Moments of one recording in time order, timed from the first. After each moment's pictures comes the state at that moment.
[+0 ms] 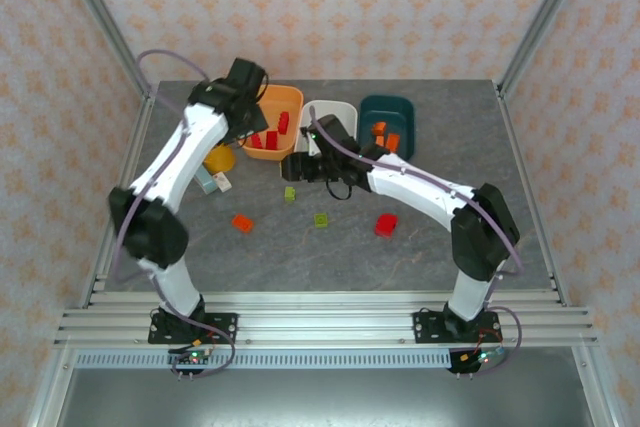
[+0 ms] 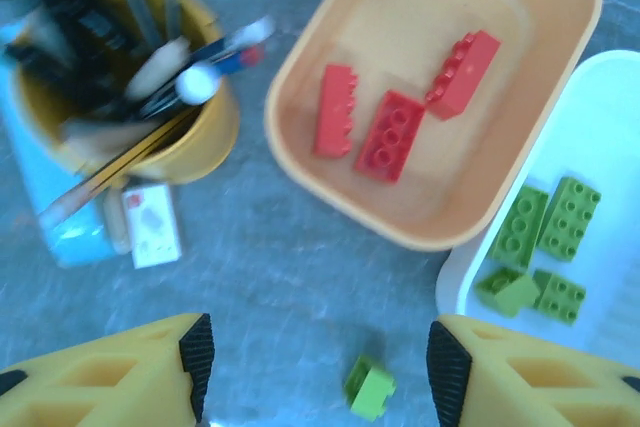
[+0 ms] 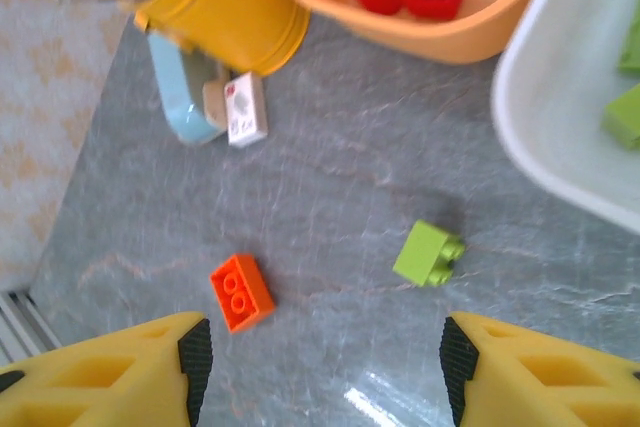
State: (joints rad) left arm -0.29 1.71 1.74 -1.14 -0.26 -0.79; right arm 0.79 1.76 1.42 -0.41 -0.20 0.56
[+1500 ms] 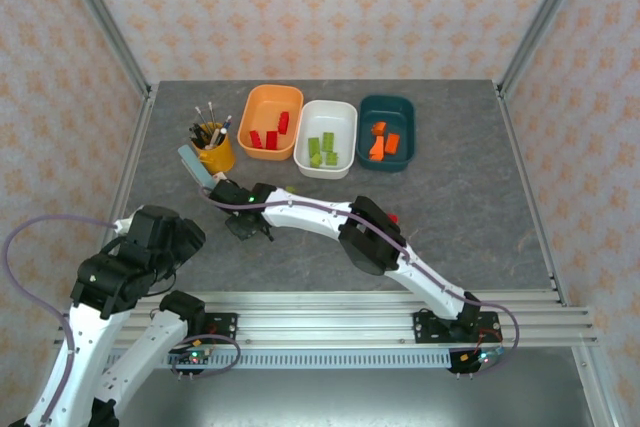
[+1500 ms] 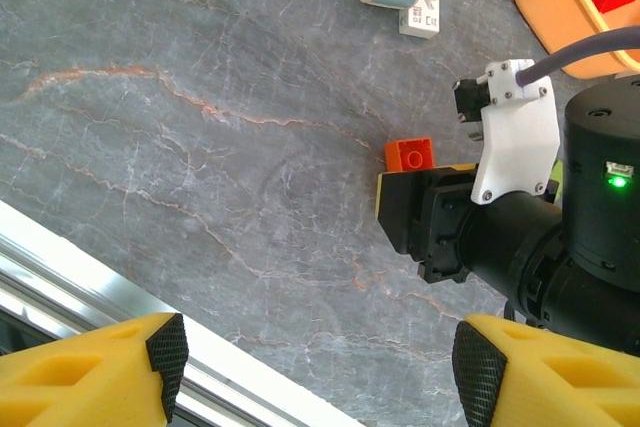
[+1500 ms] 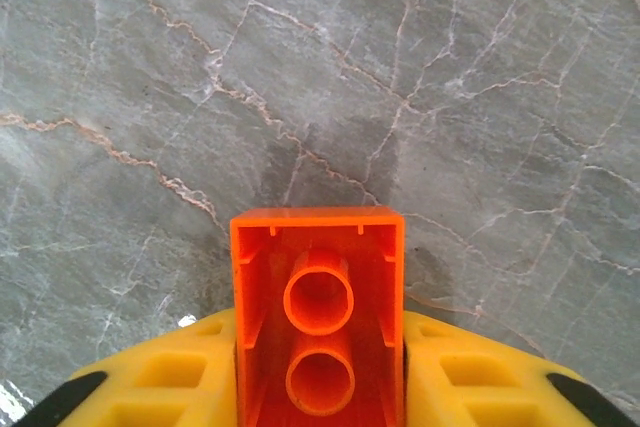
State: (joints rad) left arm -0.29 0.55 0.95 -1.41 -0.23 -1.03; right arm 1.13 2.48 2.15 -0.83 0.13 0.32
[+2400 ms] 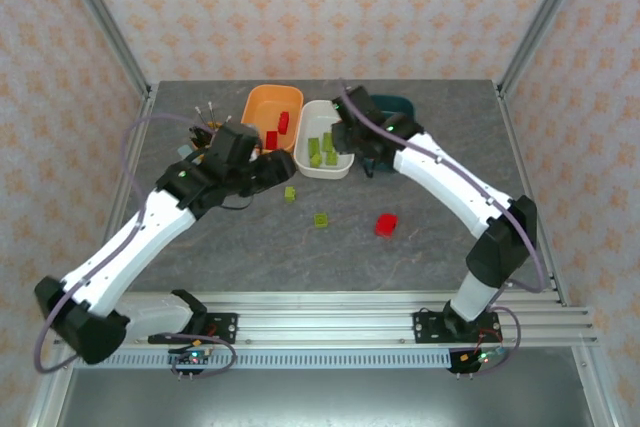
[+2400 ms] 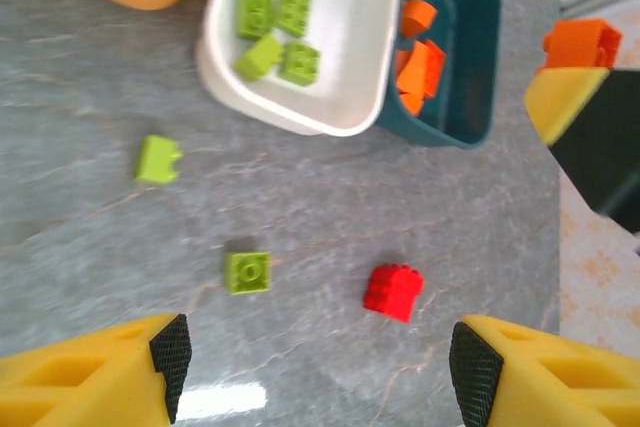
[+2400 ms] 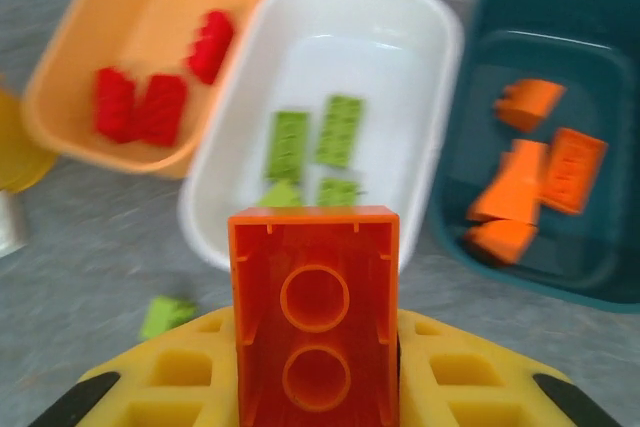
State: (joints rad) left arm -0.56 1.23 1.26 -0.80 0.04 -0.90; right arm 0.65 1.68 1.64 -0.83 0.25 0.45
